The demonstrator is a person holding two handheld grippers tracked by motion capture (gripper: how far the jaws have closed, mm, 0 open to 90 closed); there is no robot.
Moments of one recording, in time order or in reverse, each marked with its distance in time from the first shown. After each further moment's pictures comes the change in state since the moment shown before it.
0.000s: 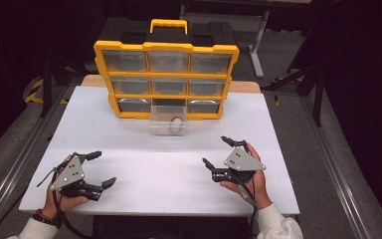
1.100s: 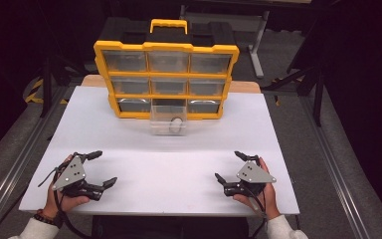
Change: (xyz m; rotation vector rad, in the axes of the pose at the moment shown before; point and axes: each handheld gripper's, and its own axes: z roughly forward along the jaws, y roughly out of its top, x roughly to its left) left arm -0.002 0.001 0.002 0.001 0.001 0.002; right arm 0.002 -0.057 -0.018 0.068 0.000 0.076
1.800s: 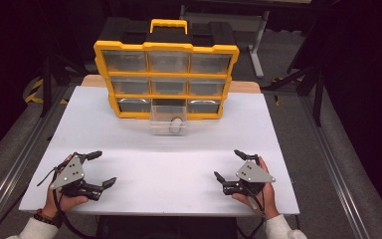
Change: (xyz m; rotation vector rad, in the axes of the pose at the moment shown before) left arm 0.003 -0.002 -0.002 -0.011 -0.010 -0.014; right arm 0.001 0.004 0.002 -0.008 -0.020 -0.001
